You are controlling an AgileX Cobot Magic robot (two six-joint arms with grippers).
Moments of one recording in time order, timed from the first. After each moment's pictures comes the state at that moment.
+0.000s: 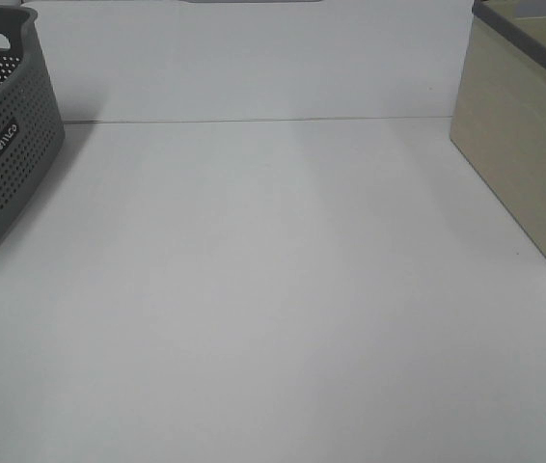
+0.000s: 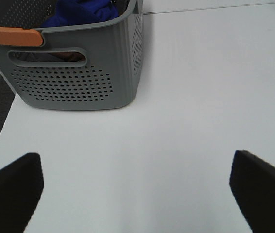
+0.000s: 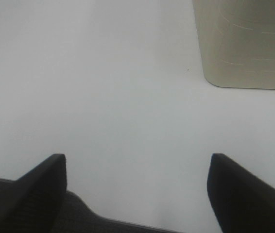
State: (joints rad) left arm 0.12 -0.01 -0.52 -0.08 1.08 0.10; right arm -0.06 0.00 -0.46 0.22 1.12 -0.20
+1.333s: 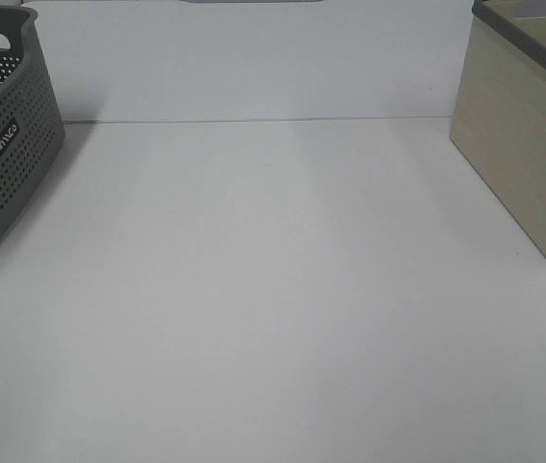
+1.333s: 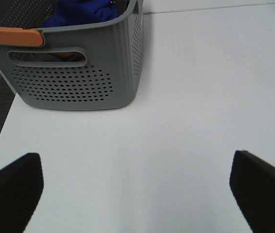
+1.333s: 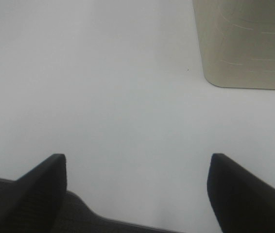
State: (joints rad) left arm 0.12 -0.01 -0.52 -0.08 1.08 0.10; right arm -0.06 0.00 -0.46 0.22 1.12 -0.20
